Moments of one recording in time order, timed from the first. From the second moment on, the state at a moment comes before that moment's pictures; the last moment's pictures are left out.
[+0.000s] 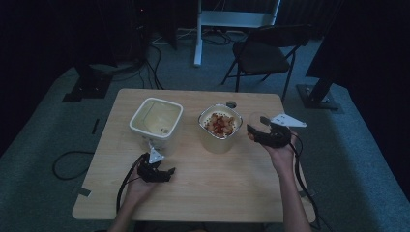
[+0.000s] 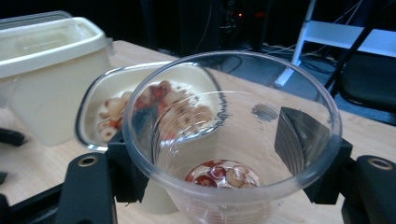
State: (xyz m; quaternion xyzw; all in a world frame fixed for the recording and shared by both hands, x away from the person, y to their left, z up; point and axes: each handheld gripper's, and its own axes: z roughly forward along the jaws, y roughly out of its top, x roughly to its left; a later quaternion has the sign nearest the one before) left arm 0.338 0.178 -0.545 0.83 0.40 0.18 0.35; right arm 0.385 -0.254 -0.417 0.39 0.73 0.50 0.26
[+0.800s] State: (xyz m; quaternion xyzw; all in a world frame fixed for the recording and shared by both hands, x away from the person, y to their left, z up) left arm 0.338 0.177 -0.545 0.83 0.40 0.18 0.35; right arm 0.435 -0.249 -0.385 0.42 0.70 0.51 0.26
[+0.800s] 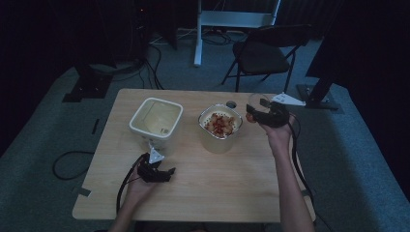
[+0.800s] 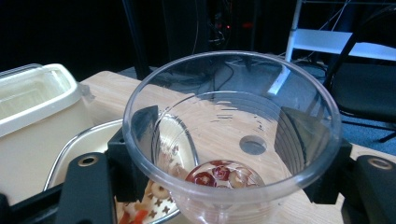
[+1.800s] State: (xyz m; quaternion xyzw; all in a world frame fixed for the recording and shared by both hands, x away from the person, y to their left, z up) left arm 0.338 0.177 -0.545 0.83 0.40 0.18 0.35; right arm 0.475 -0.204 -0.376 0.37 0.78 0.37 0.35
